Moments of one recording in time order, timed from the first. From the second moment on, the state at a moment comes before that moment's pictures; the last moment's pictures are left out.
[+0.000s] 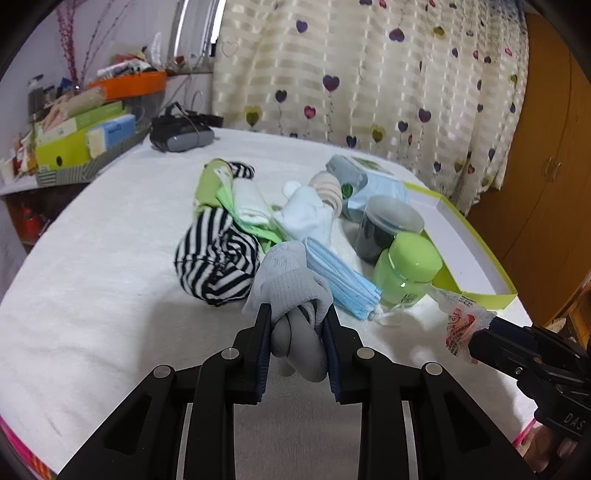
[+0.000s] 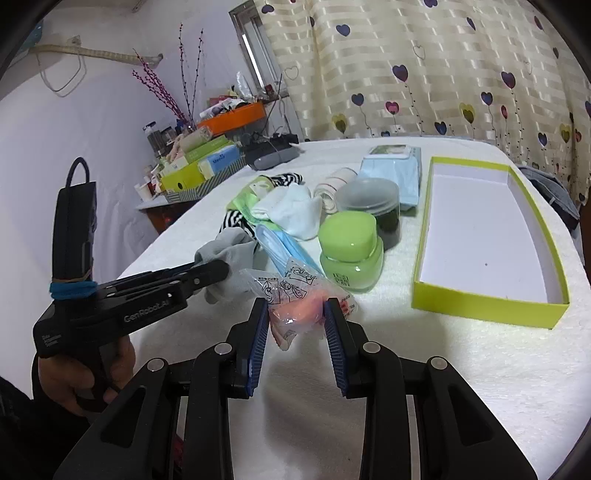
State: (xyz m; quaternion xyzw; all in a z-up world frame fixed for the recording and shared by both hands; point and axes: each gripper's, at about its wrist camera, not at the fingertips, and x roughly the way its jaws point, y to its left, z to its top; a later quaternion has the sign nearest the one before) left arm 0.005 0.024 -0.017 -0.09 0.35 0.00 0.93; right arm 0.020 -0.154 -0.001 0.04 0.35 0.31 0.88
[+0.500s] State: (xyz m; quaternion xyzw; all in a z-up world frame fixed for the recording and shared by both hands) left arm -0.019 0.017 0.020 -0.08 0.30 0.01 0.95; right arm 0.009 -0.161 0.023 0.03 0.31 0.30 0.90
